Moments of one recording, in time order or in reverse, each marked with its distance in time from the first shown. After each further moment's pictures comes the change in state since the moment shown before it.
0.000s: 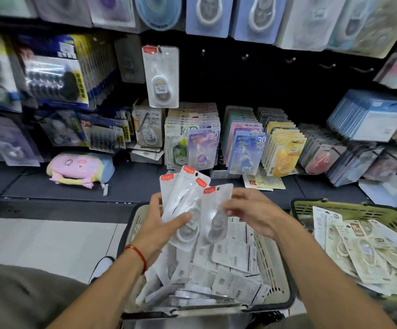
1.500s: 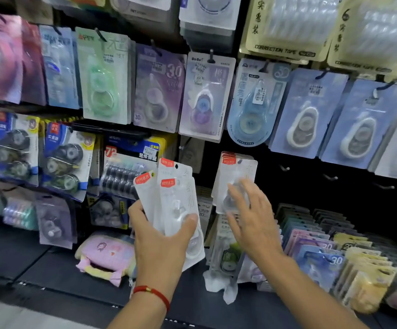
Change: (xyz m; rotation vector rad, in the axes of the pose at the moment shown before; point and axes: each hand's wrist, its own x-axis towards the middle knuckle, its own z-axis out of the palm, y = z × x) left_hand 0.099 0.183 -0.088 -0.012 0.581 0.565; right_hand 0.197 -0.142 0.128 -1.408 0.658 -1.073
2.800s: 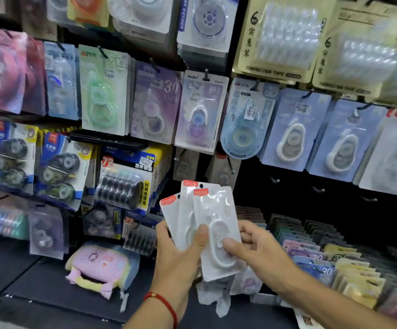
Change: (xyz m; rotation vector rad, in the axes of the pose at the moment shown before) left_hand -0.016 -0.004 0.027 -0.337 -0.228 -0.305; right_hand -0.019 -0.013 -0.080 1.213 -0.529 0.474
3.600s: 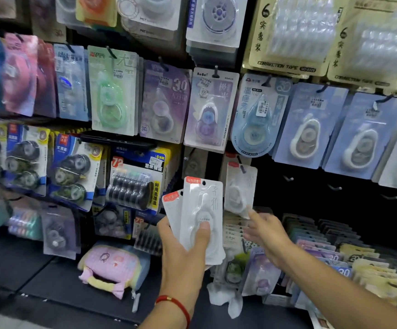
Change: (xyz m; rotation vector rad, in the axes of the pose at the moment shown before) left_hand 0.003 0.007 -0.008 0.182 0.106 0.138; right_hand 0.079 0.051 -0.012 0.069 0.416 0.256
